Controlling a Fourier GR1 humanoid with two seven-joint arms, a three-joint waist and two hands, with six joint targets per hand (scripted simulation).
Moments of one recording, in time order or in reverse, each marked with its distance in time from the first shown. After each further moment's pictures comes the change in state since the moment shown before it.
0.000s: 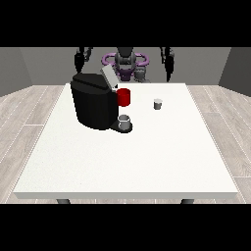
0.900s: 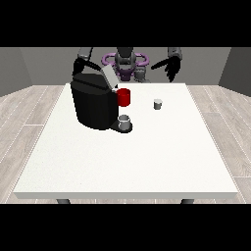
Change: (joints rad) left arm -0.124 0.224 -0.045 0.044 -0.259 -0.135 -0.103; right arm -0.040 0.022 -0.004 0.087 0.164 -0.158 -0.043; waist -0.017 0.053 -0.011
